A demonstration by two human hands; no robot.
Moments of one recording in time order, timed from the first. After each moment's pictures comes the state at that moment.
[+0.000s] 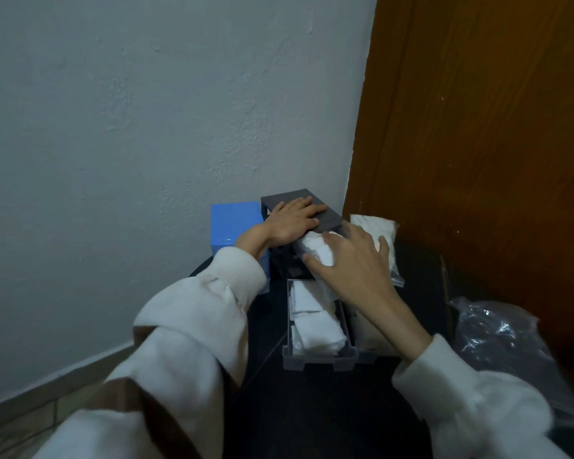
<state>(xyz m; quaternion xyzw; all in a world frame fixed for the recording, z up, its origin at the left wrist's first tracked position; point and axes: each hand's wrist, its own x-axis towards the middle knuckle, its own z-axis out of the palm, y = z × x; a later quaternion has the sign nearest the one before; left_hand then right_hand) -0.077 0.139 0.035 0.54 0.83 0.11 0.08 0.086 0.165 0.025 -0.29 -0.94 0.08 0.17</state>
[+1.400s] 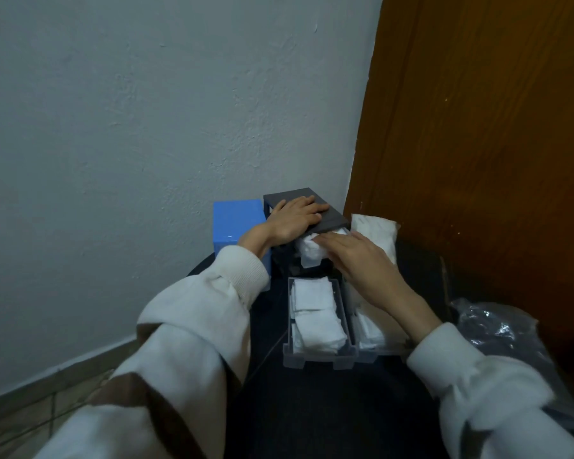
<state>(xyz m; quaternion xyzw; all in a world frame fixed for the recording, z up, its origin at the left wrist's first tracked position) -0.072 0.133 0.035 0.54 0.82 0.15 0.09 0.088 0.204 0.003 -0.06 -0.97 0.02 0.23</state>
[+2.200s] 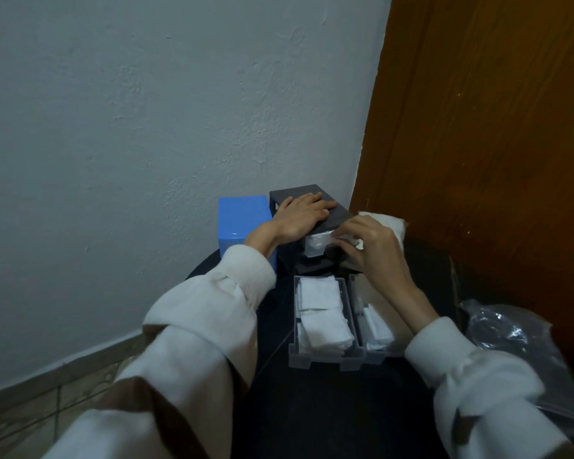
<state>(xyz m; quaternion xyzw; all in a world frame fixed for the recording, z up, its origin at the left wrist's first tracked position) -0.071 0.133 0.035 0.55 0.82 0.16 0.08 0.075 0.214 0.002 -0.09 -0.92 0.11 0.37</state>
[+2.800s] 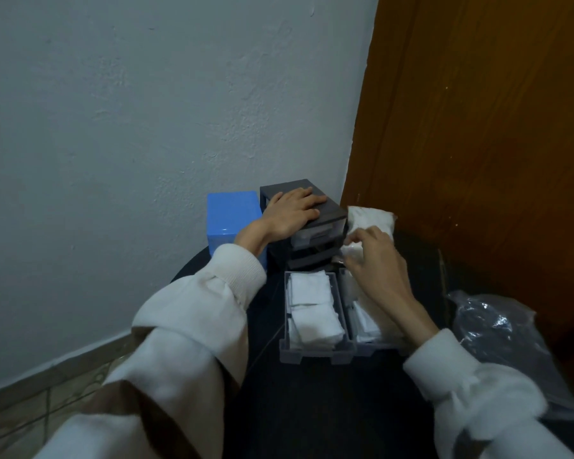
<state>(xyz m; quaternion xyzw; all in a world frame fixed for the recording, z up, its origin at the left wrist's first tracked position) -0.076 0.138 0.028 0.55 0.82 0.17 0.05 0.099 0.207 -0.012 -0.28 -0.91 0.15 0.26</state>
